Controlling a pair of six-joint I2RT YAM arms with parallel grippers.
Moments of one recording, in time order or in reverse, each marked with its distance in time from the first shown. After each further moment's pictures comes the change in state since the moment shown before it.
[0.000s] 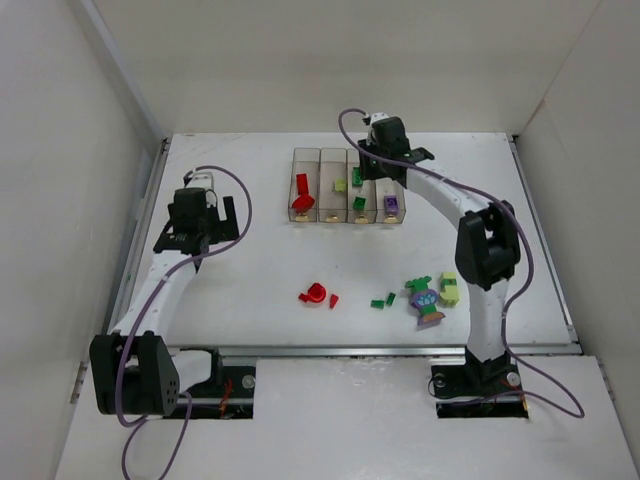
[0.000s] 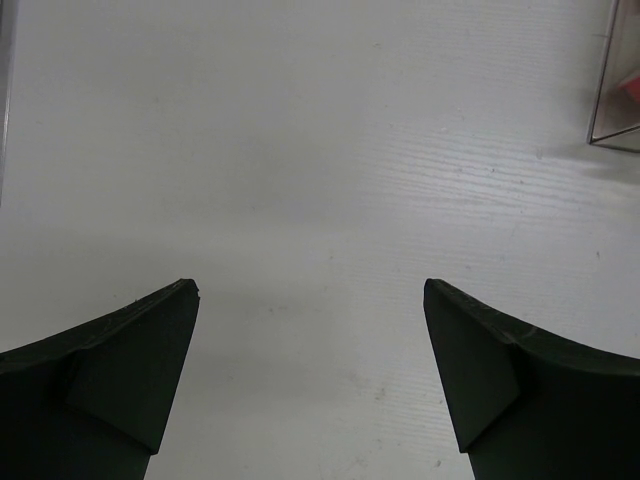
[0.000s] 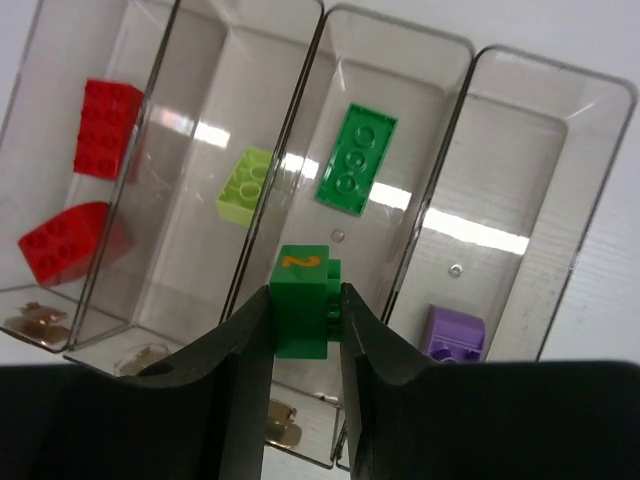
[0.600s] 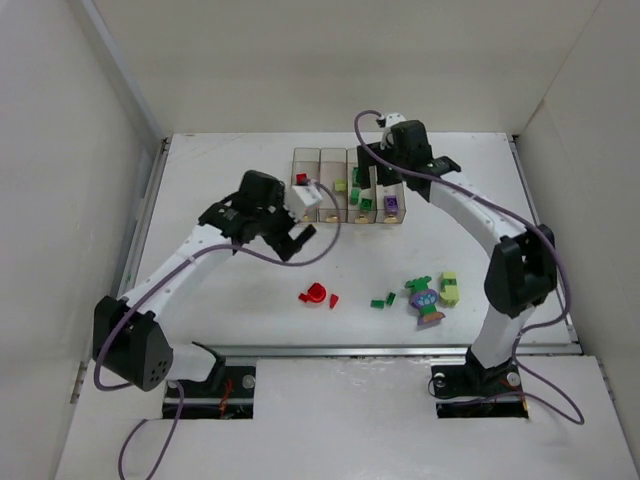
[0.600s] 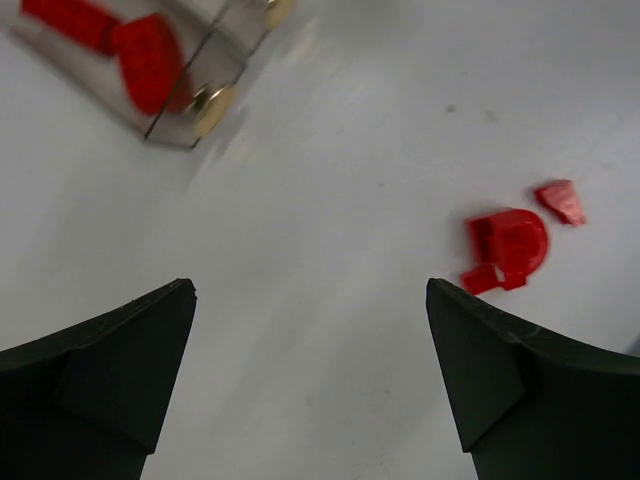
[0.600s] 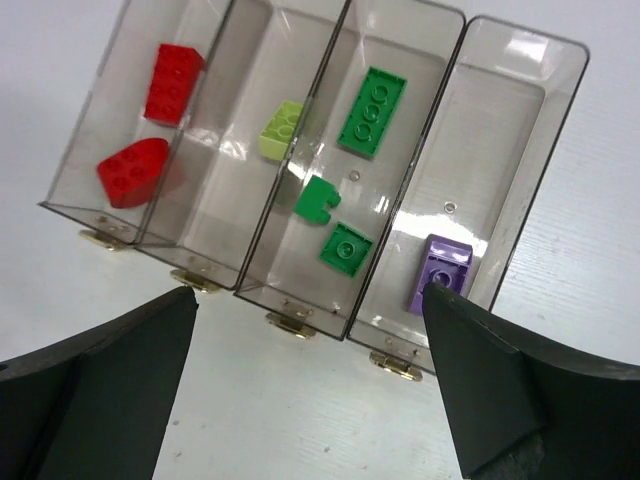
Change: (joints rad) left arm -0.396 0.150 0.283 -0.267 0.343 0.524; right arm 0.005 -0.231 -0.197 -0.025 -0.048 -0.011
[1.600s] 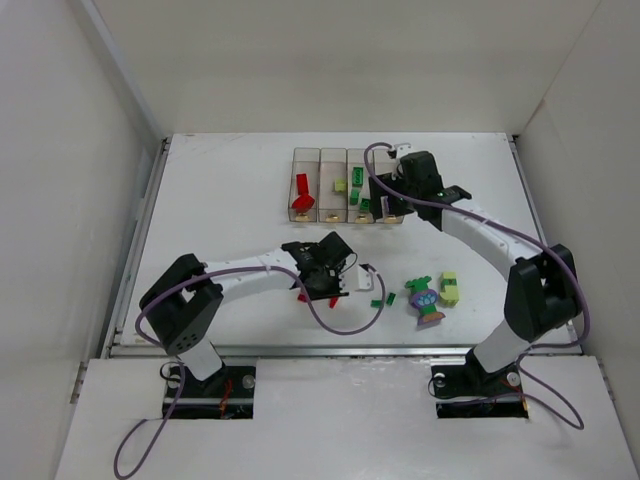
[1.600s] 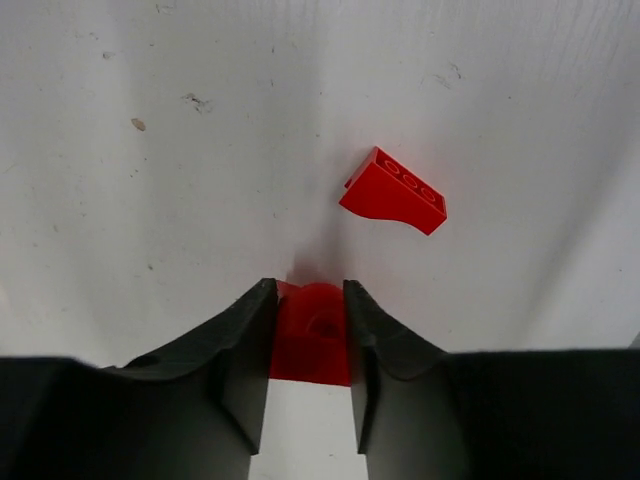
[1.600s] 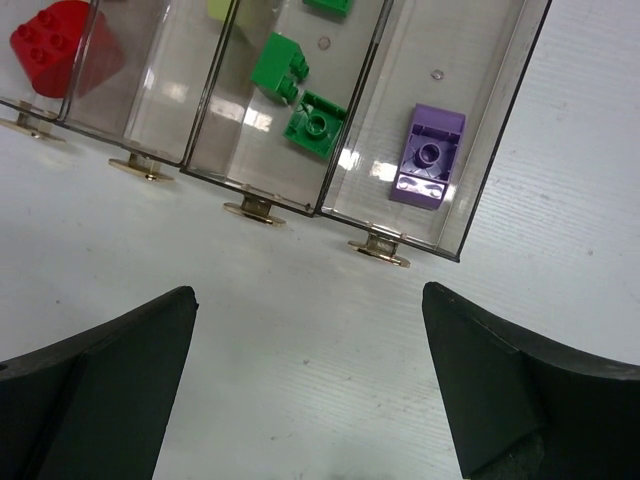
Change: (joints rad) left arm -0.492 0.297 -0.119 0.068 -0.196 0.193; right arm 0.002 -0.220 -0.363 0.071 0.035 0.014
